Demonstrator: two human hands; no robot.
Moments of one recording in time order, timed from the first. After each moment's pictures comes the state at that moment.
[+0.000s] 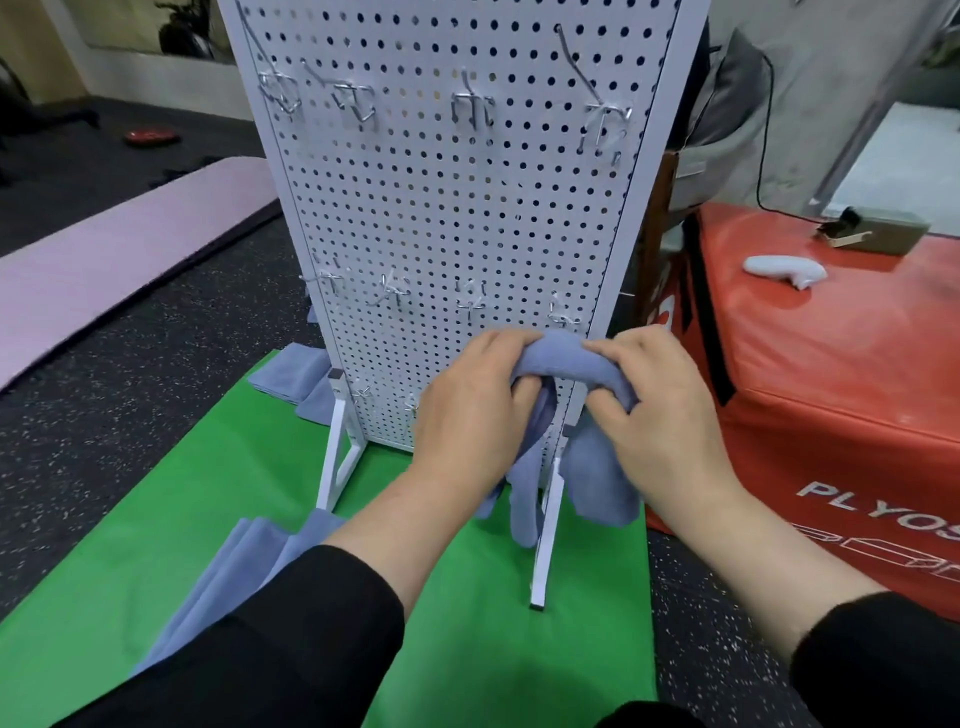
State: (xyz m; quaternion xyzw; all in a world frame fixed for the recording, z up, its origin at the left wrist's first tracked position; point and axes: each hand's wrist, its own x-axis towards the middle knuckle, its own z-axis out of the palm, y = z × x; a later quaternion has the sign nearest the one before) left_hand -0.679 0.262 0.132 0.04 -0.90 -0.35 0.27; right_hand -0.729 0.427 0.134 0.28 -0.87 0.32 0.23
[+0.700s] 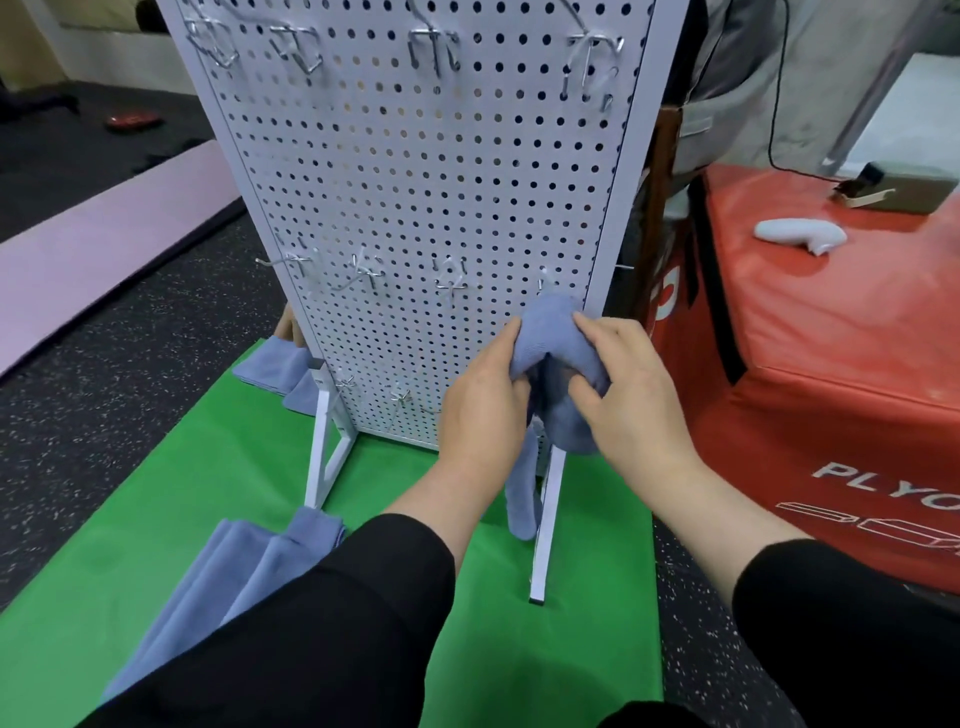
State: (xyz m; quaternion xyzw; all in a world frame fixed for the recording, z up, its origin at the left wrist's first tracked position) left_hand -0.736 0.278 0.068 0.13 -0.88 -0.42 0.17; right_hand -0.780 0.423 0.075 0.25 -0.88 0.37 0.17
